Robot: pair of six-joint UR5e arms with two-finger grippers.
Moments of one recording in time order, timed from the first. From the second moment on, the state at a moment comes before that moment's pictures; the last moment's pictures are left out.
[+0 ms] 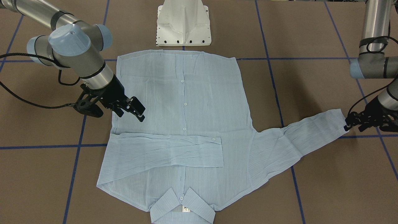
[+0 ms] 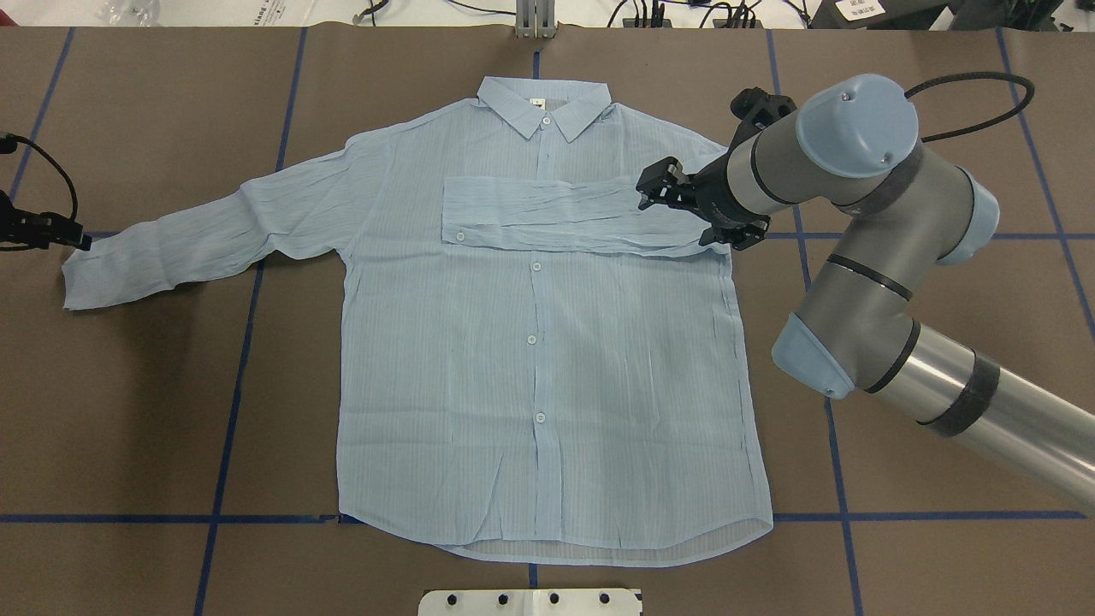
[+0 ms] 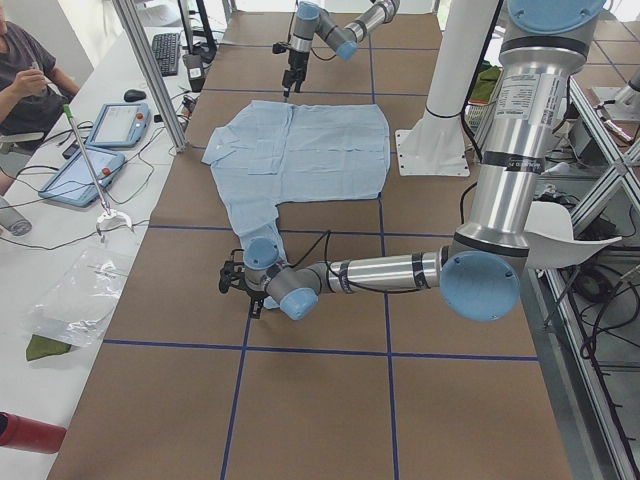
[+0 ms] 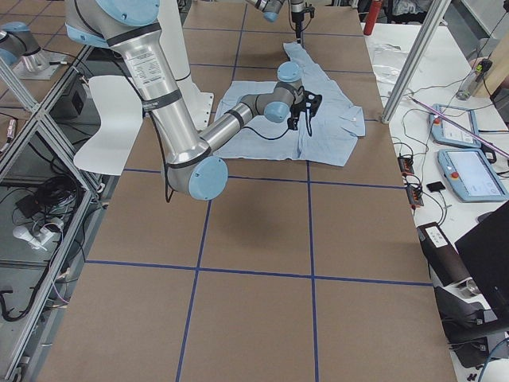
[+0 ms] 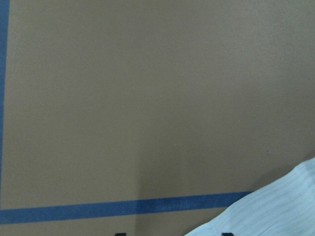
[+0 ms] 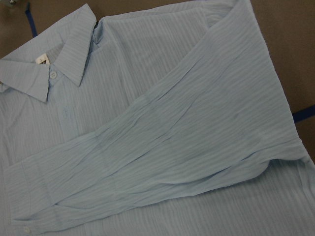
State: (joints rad) left arm -1.13 -1.73 -1.20 -2.44 -2.21 -0.68; right arm 0.75 -1.09 1.67 -1.13 1.97 1.59
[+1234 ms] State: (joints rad) left arm -1.11 -1.72 -1.20 -2.45 -2.23 -0.68; right arm 0.76 -1.17 1.74 -1.13 1.98 1.59
